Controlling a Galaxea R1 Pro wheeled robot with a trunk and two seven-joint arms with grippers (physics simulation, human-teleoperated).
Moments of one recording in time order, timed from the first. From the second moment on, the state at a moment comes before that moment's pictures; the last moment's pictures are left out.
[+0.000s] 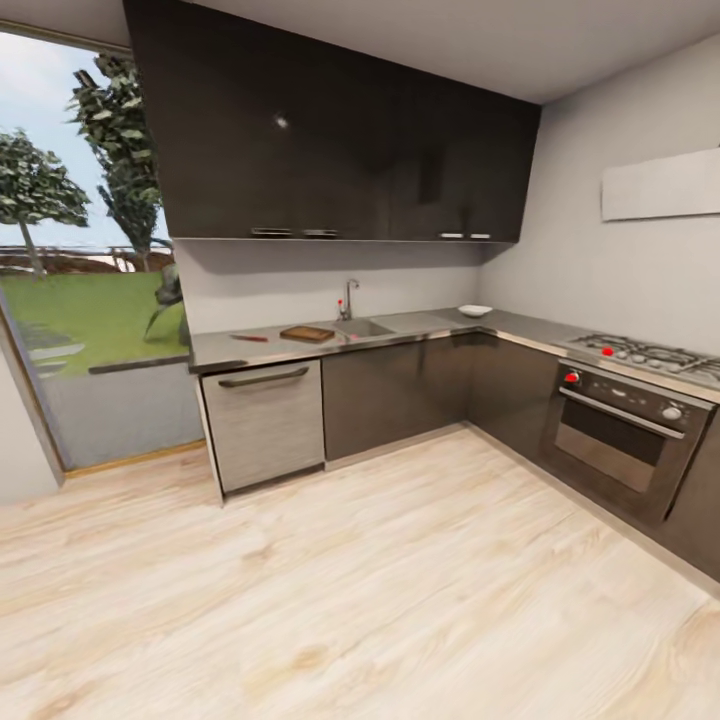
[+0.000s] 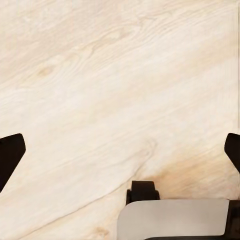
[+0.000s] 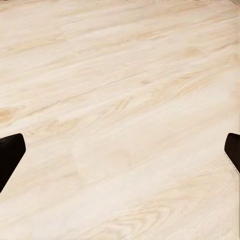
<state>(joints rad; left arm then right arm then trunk) 0.00 0.07 0.01 -0.48 0.01 -0.01 0.00 0.00 -0.03 0.00 -0.57 0.00 -0.45 -0.01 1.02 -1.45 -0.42</state>
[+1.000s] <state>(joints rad) 0.00 0.07 0.01 -0.47 0.01 -0.01 0.00 0.00 -0.03 0.00 -0.57 0.00 -0.45 -0.02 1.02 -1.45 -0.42</state>
